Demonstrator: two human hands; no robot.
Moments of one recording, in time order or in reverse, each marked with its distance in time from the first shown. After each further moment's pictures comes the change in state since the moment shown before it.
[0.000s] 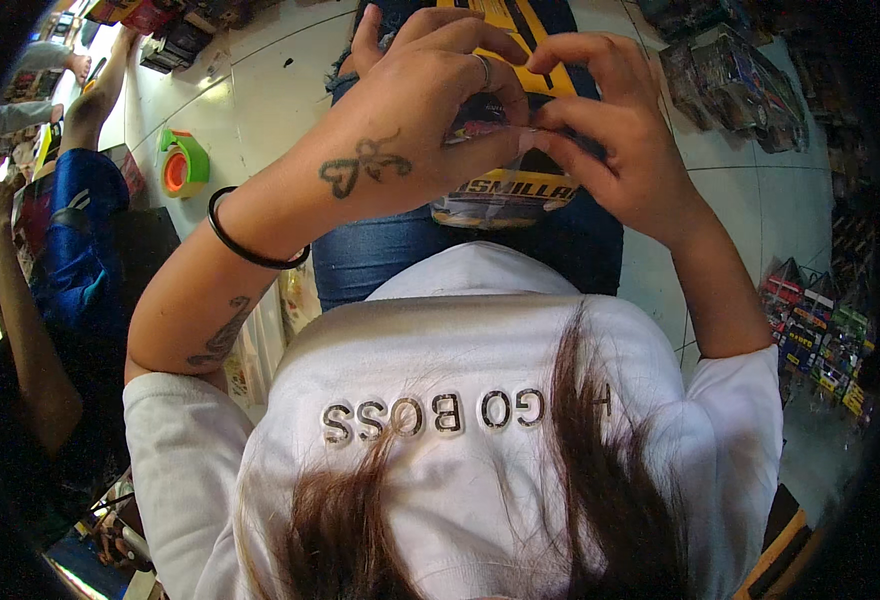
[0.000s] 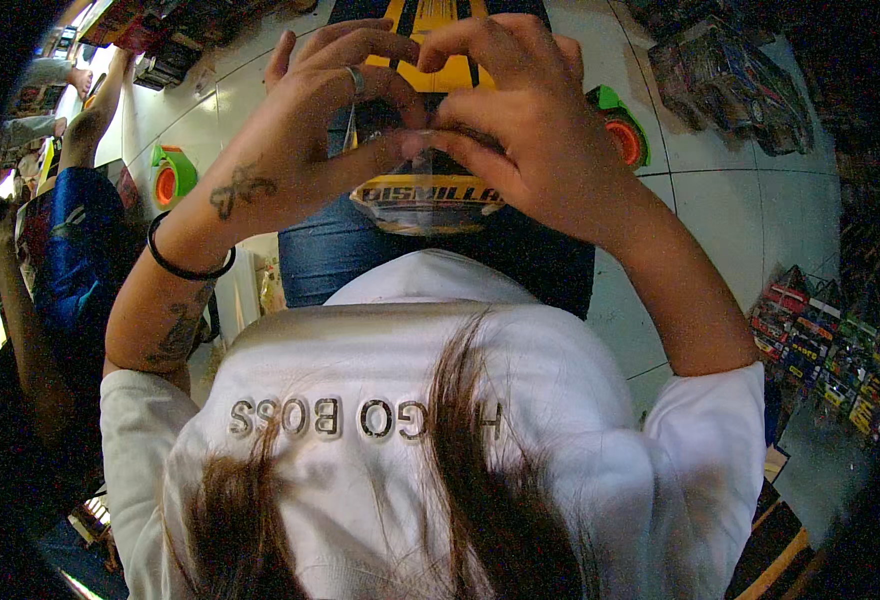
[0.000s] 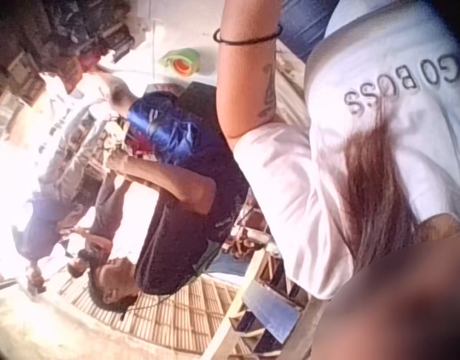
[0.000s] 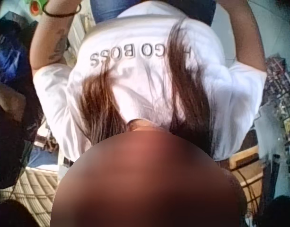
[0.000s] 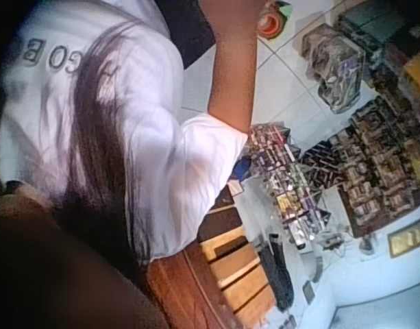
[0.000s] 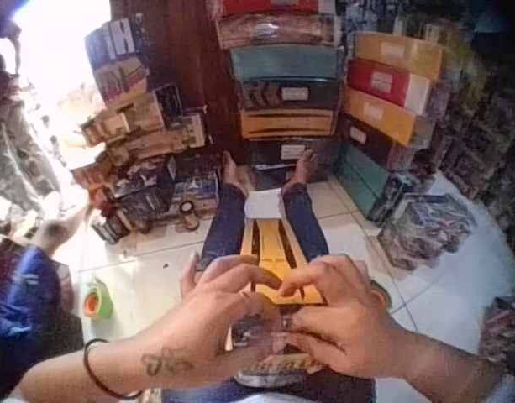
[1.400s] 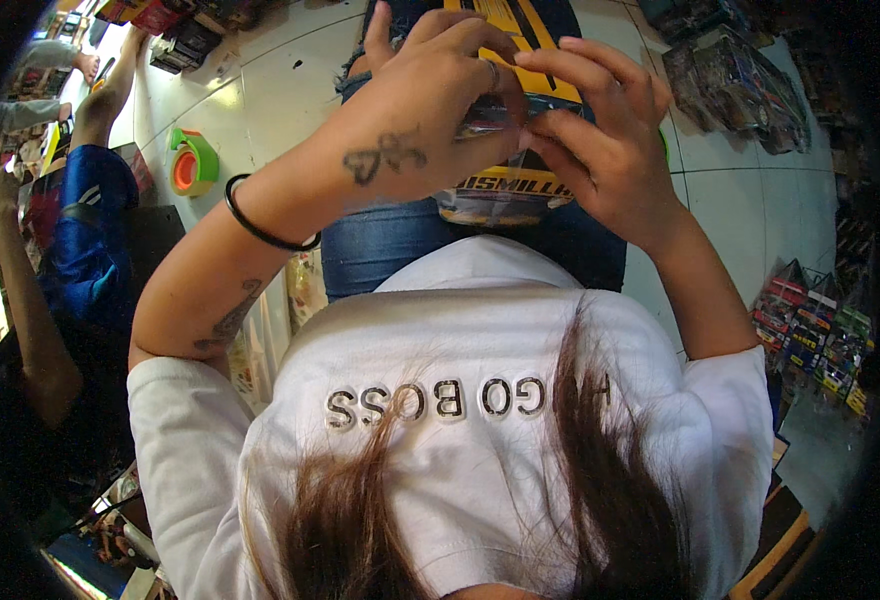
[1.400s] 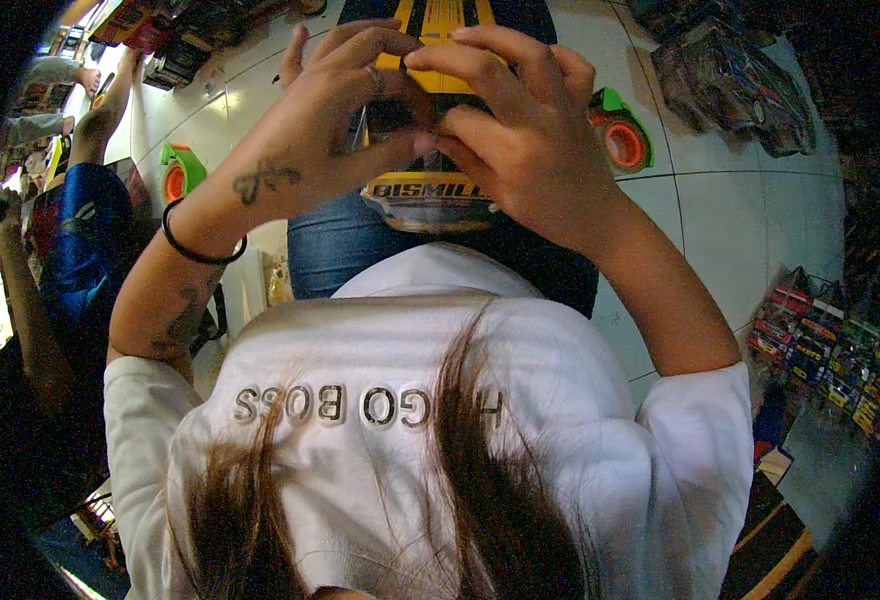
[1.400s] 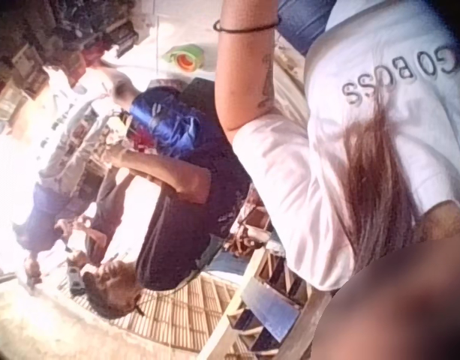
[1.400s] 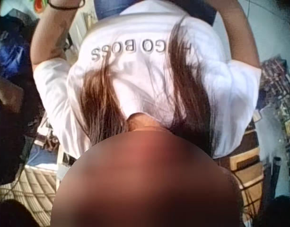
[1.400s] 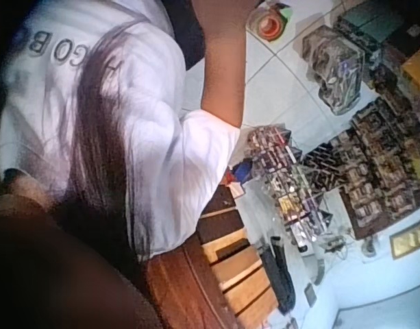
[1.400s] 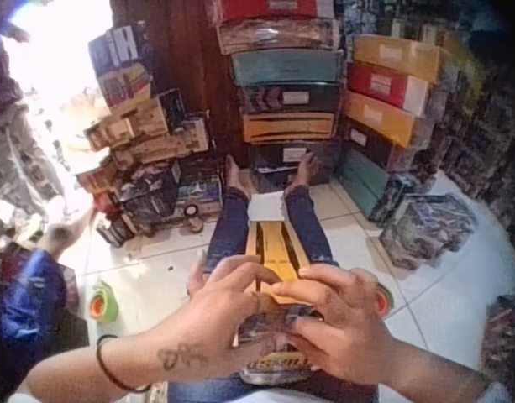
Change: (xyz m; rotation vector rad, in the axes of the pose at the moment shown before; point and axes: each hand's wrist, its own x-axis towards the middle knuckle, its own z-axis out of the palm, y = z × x) left_hand 0.001 0.001 -0.002 0.119 -0.055 -0.009; right_hand -0.010 -0.009 0.019 -0.187 0.119 -0.018
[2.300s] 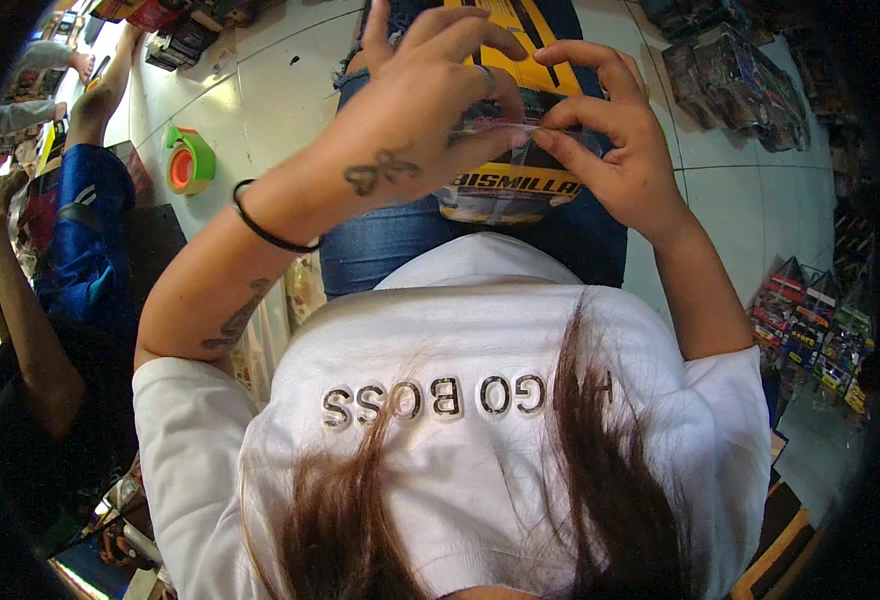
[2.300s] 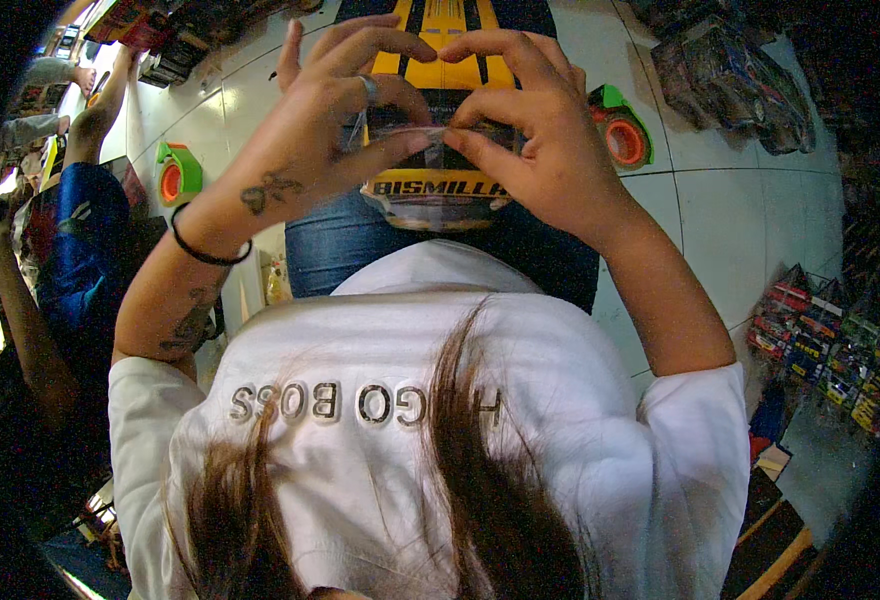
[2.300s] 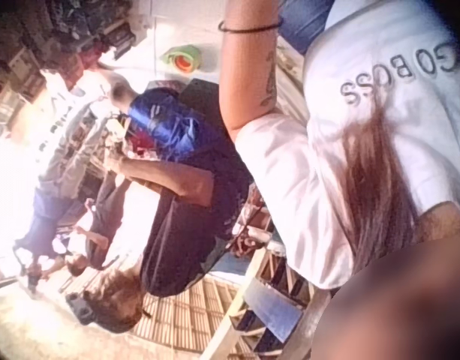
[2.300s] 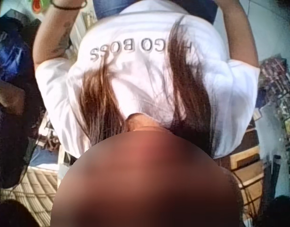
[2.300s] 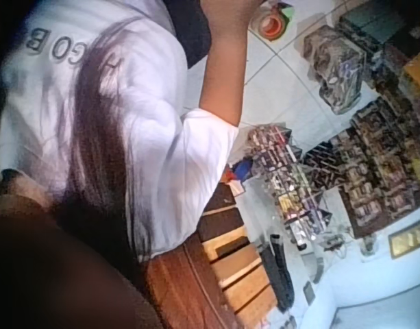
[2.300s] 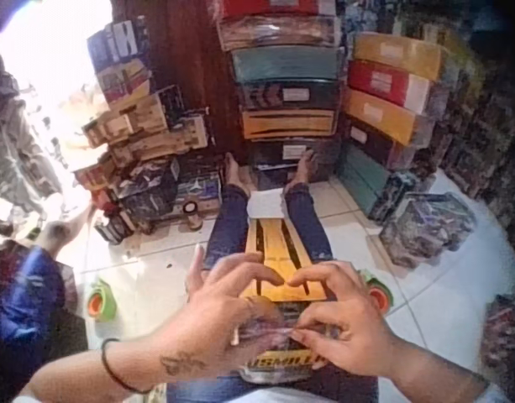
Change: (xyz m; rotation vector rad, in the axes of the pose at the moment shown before) left_hand -0.004 -0.004 -0.001 -0.014 0.028 0.044; right_hand 0.006 0.008 0.000 0.400 -0.044 0.215
